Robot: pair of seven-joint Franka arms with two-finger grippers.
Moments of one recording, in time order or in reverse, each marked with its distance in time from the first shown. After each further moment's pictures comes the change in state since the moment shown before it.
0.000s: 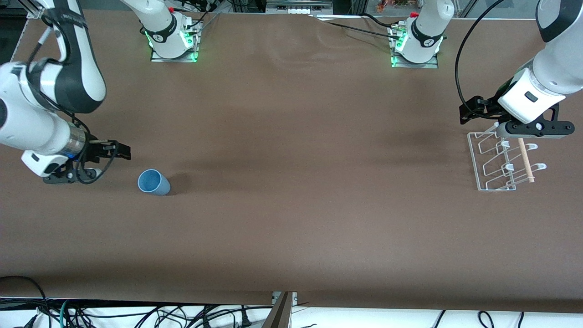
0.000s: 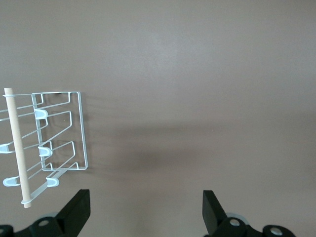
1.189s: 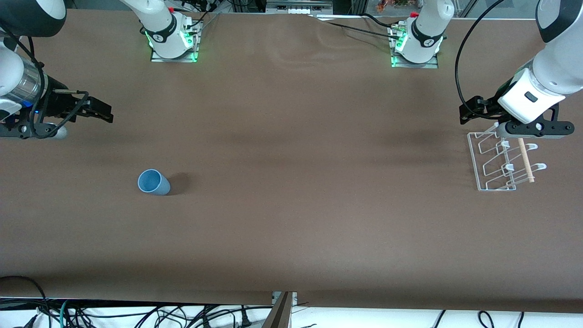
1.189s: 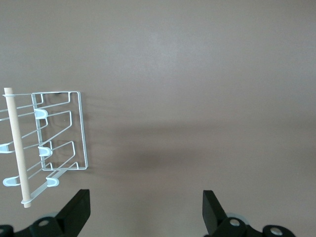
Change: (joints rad) left arm 0.000 0.000 0.000 -0.001 0.000 0.000 0.000; right arm 0.033 -0.203 0.029 0.206 0.000 -0.443 0.222
